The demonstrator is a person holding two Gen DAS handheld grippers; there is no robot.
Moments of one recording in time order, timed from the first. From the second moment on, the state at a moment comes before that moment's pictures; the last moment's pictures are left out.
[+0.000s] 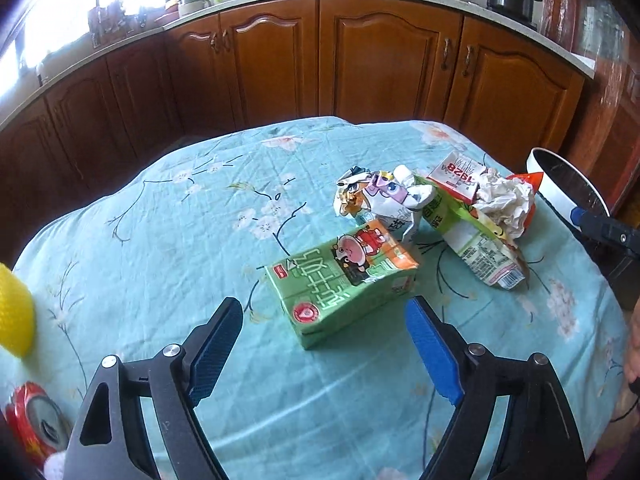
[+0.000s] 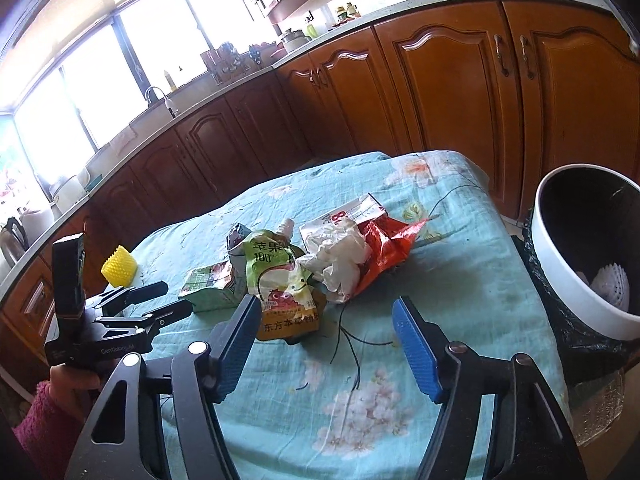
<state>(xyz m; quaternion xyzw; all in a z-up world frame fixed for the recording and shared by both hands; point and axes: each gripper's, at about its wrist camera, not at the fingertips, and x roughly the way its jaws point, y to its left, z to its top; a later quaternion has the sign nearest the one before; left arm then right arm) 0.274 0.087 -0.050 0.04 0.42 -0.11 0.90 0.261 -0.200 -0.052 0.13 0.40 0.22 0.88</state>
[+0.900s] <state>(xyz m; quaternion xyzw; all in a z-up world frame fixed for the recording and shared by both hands) 0.266 0.037 -0.056 0.01 0.42 -0.16 0.90 0.266 -0.211 -0.063 0.14 0.40 0.23 0.88</state>
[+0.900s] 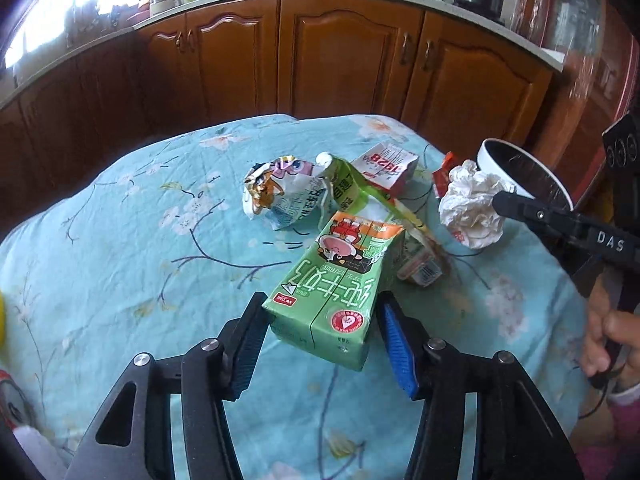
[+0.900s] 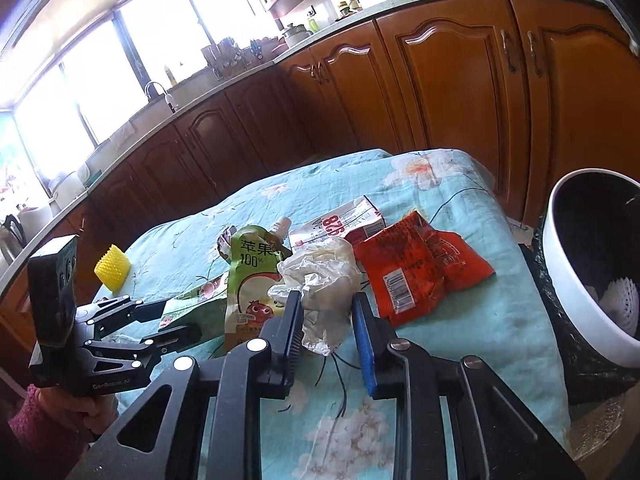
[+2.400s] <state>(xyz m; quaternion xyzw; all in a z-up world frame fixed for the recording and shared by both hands) 0.284 -0.163 -0.032 0.02 0.33 -0.28 0.90 0.230 -0.420 -0.050 0.20 0.36 0.05 0.91</state>
